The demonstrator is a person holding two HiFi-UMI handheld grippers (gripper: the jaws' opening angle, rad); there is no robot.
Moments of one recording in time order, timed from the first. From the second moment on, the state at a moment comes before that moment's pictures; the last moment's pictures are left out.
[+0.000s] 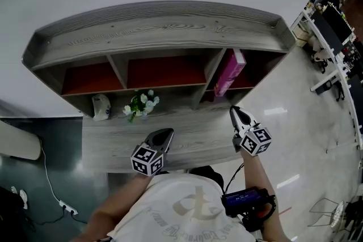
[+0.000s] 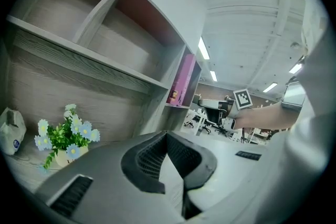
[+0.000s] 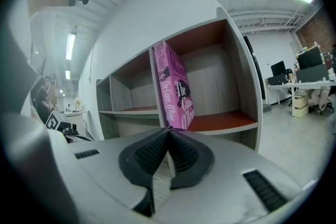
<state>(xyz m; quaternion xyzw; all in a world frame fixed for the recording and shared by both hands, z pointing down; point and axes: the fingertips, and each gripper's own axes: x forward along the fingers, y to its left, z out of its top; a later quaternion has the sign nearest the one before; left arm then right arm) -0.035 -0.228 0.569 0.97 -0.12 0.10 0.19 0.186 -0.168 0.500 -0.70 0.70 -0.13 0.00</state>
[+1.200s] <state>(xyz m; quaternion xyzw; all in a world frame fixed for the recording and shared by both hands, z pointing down) -0.049 -0.244 0.569 0.97 -0.12 0.09 0.19 0.199 -0.234 0.452 -0.76 0.65 -0.09 0.00</state>
